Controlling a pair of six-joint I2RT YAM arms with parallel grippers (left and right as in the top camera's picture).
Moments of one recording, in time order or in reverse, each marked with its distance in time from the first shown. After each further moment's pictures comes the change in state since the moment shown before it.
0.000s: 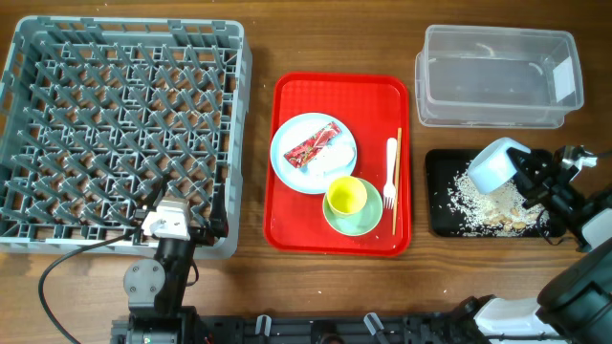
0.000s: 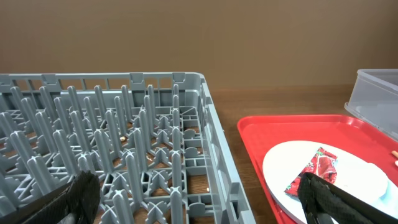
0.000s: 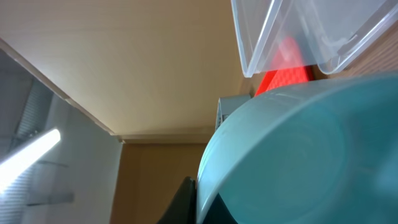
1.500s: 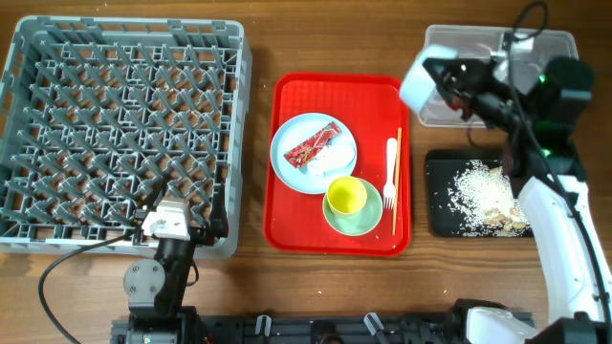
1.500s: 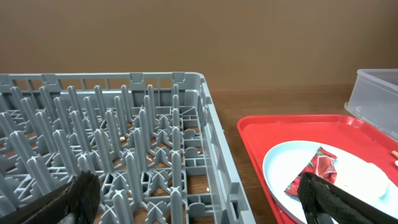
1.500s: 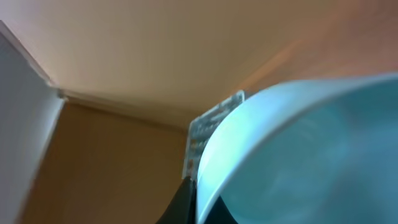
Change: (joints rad) left arm 0.000 0.000 0.000 0.000 0.000 0.000; right arm 0.773 -0.299 0.300 0.327 0.711 0.581
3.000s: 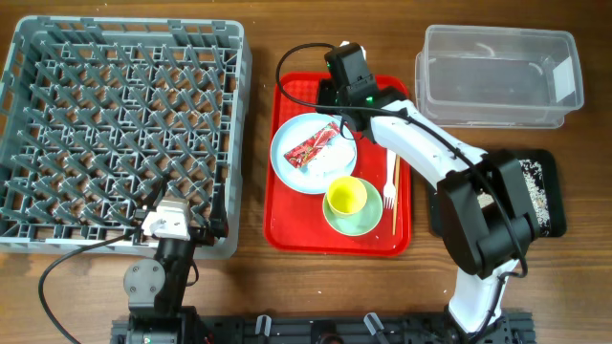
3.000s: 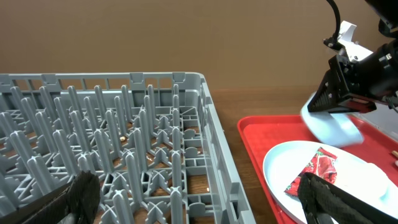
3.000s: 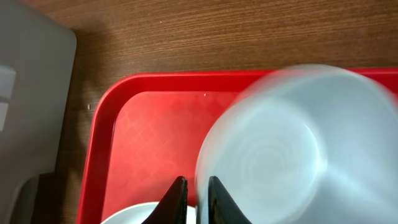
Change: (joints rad) left arm 0.000 0.000 0.000 0.000 0.000 0.000; right arm 0.562 0.674 0.388 -0.311 0.923 -0.501
